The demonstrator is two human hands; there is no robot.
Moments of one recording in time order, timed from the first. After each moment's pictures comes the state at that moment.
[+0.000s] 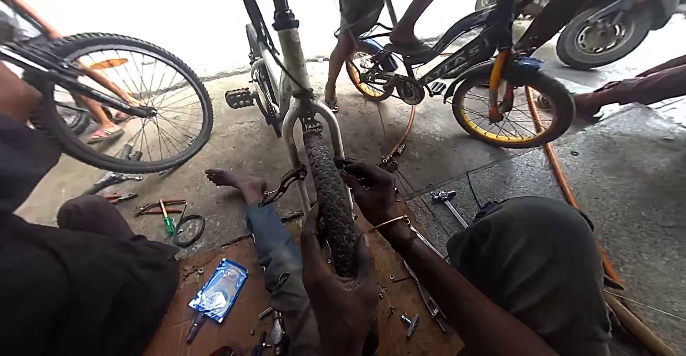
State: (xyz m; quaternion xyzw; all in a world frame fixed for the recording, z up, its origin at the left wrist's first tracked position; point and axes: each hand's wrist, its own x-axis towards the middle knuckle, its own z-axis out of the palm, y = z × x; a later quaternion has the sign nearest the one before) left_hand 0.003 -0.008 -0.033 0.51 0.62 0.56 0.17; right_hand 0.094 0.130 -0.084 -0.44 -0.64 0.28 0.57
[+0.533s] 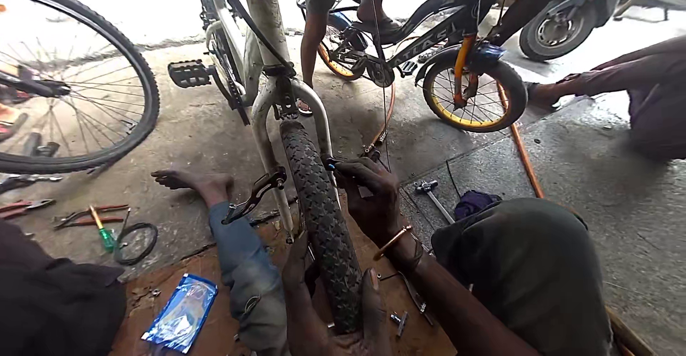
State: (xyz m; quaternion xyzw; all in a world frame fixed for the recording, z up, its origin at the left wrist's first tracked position) left_hand -0.004 -0.010 -0.020 0.51 0.60 0.56 0.24; right_hand 0.099 0.119 -0.081 -0.46 -0.70 0.15 0.53
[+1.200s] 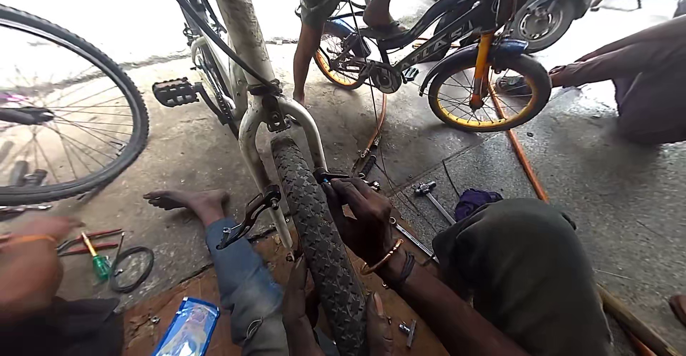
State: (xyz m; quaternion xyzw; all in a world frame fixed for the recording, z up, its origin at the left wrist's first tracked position) left_hand -0.010 0.028 0.084 0.54 0.62 0.43 0.38; right_hand 0.075 0.129 -0.080 -0.51 -0.69 -0.03 0.52
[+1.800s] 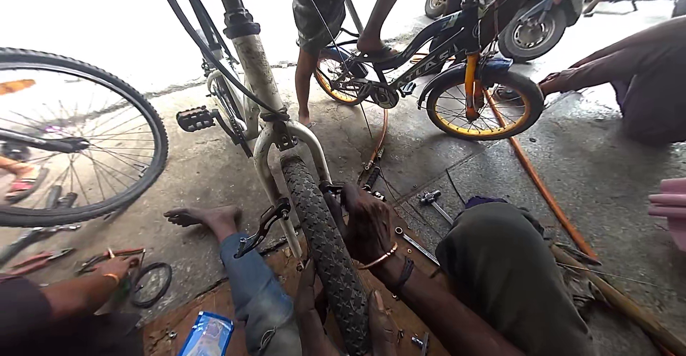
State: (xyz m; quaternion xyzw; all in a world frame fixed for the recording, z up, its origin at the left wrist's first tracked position) left_hand -0.008 -0.013 -0.016 0.52 0.60 0.55 0.26; right_hand 0.069 0.130 -0.070 -0.61 -0.68 -0.01 0.41
